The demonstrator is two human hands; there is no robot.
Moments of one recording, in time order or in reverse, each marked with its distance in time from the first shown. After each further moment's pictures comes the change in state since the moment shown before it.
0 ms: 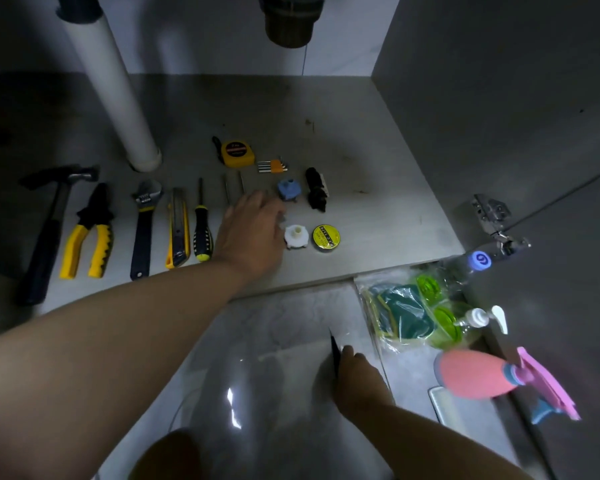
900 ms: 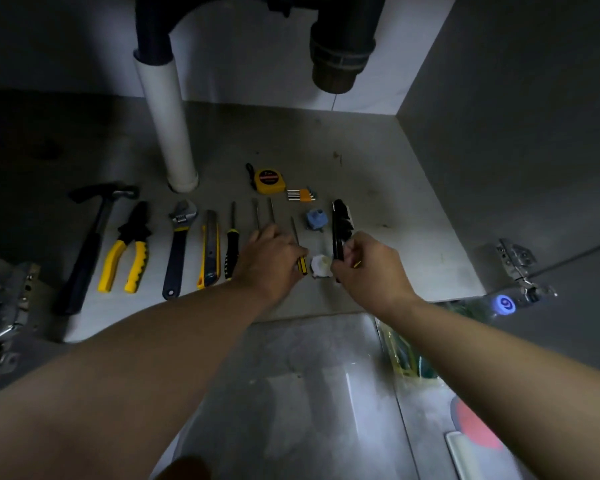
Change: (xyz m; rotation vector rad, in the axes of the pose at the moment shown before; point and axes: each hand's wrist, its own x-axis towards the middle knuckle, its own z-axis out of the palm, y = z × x) left_hand 0.000 -0.024 -0.003 0.197 -0.127 0.096; right_hand 0.027 -0.101 -0.173 0.396 0.443 -0.440
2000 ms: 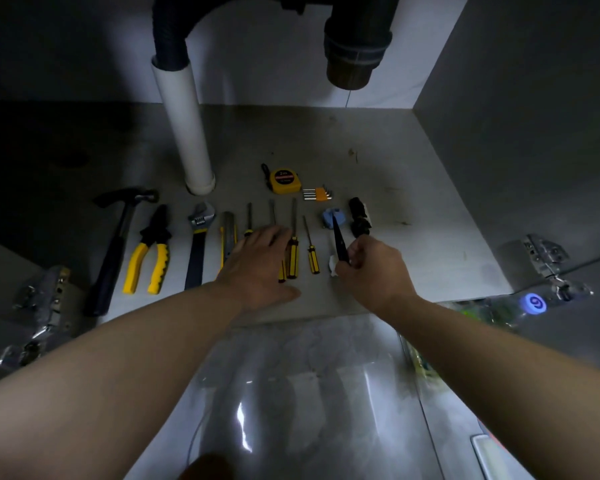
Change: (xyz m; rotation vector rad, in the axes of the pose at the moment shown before) left_hand -0.020 -0.051 0.001 -0.091 -0.171 -0.068; right_hand 0.008 -0.004 0.027 -0.052 0.015 0.052
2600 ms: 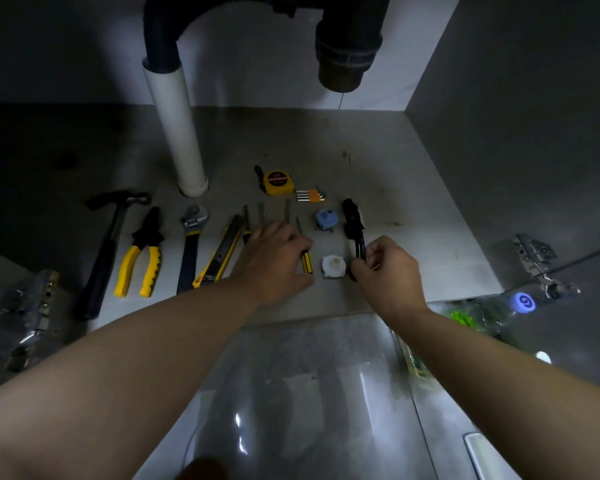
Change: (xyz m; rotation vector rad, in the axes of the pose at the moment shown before) left_hand 0.013 0.038 -0.011 0.044 0.174 0.106; right_hand -0.008 0.019 -0.010 0.140 0.197 0.076
